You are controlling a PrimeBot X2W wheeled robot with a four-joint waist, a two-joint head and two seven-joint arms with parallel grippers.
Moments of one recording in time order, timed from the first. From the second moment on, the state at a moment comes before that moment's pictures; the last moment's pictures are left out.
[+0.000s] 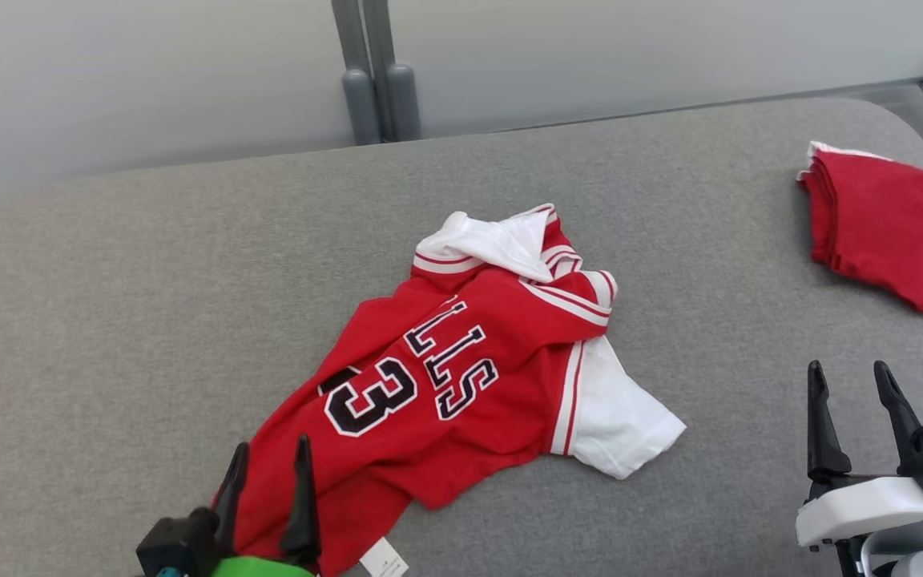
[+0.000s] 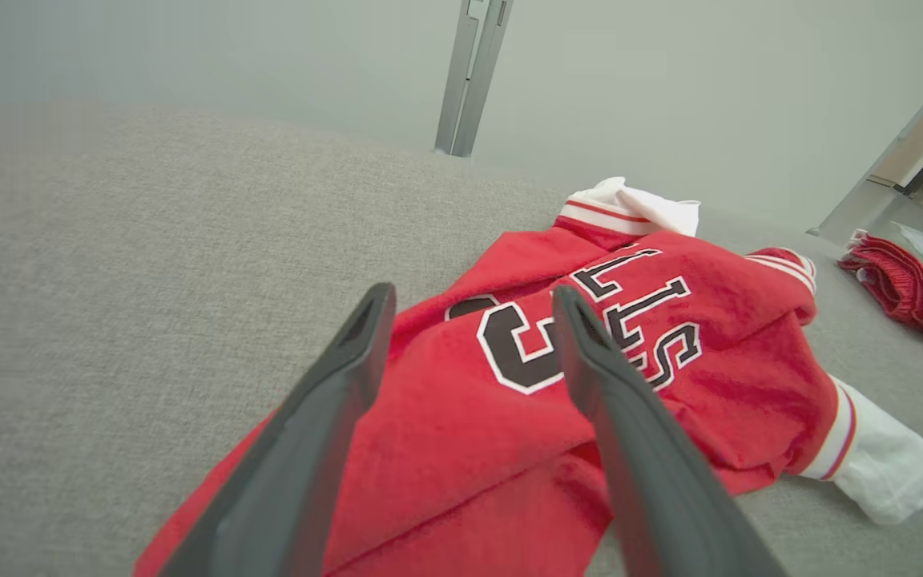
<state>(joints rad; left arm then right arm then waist) 0.06 0.19 -0.37 0.11 -0.54 0.17 -0.26 0.03 -0.07 -0.17 0.16 0.09 0.13 -0.26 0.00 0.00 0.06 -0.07</state>
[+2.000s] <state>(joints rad) 0.05 0.05 -0.28 0.51 -0.30 -0.05 -0.05 -0.33 -0.32 0.57 0.69 0.39 0.13 0.02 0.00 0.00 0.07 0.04</state>
